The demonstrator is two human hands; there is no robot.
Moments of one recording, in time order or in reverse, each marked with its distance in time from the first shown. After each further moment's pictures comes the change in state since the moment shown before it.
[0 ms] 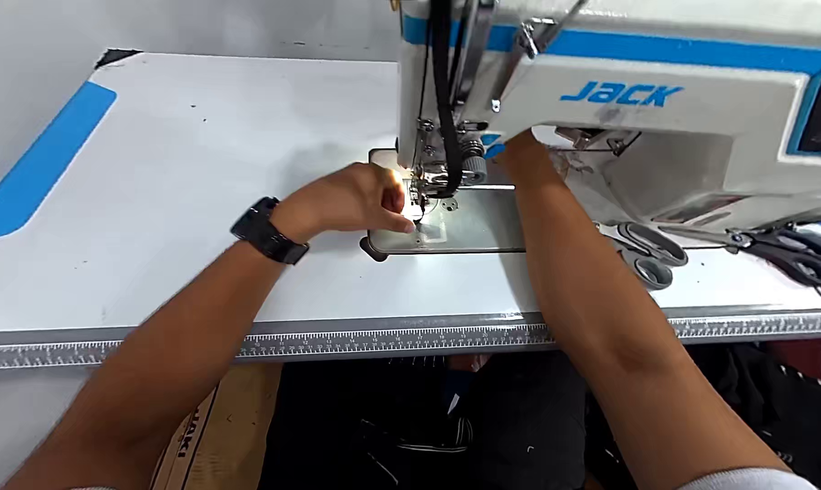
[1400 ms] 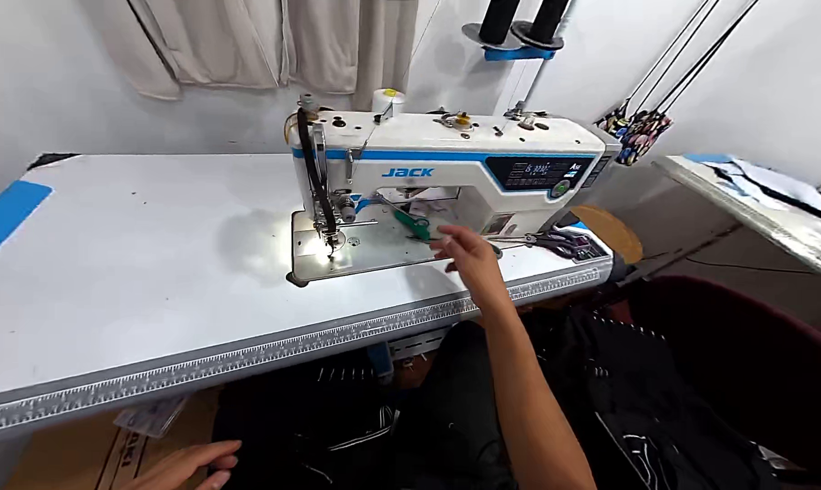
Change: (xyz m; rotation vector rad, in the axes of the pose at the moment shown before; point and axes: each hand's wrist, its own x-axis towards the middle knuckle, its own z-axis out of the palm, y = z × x) left_hand -0.299 0.023 0.123 -0.225 0.182 -0.011; right_hand -0.210 0.057 -0.067 0.912 0.224 0.125
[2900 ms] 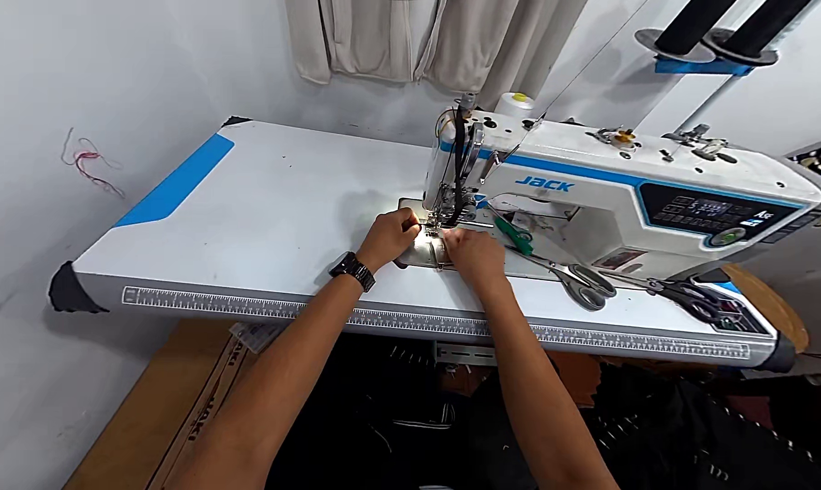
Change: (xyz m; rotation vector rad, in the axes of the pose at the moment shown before) left_hand 0.293 -0.012 -0.024 -0.033 0.362 -0.031; right_hand 0.053 -0.024 0.151 -0.953 -0.255 0.056
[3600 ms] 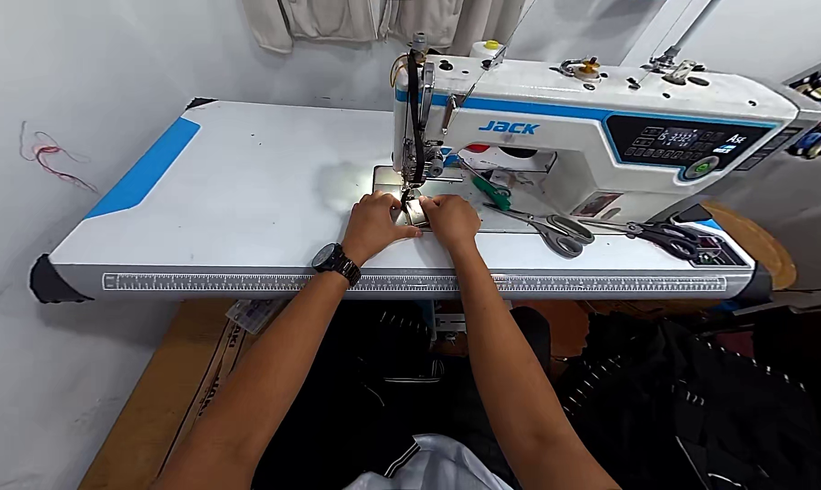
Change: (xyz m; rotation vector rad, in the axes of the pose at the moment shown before) left_hand -0.036 0.025 0.025 0.355 -0.022 -0.030; right_hand -0.011 0.004 0.005 0.297 0.000 0.154
